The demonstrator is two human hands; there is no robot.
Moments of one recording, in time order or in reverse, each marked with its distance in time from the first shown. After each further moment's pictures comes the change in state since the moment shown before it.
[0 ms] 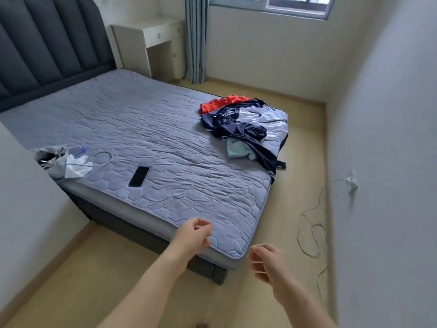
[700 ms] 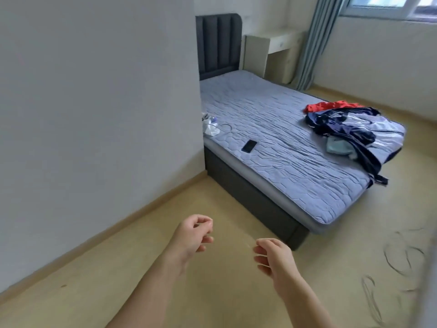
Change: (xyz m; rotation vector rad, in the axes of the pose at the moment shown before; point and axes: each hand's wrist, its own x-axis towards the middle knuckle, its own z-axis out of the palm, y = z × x) left_hand -0.376 -0.213 -0.160 -0.276 0.484 -0.034; right_hand -0.286 0.193 0.147 -0.169 -0.347 -0.045
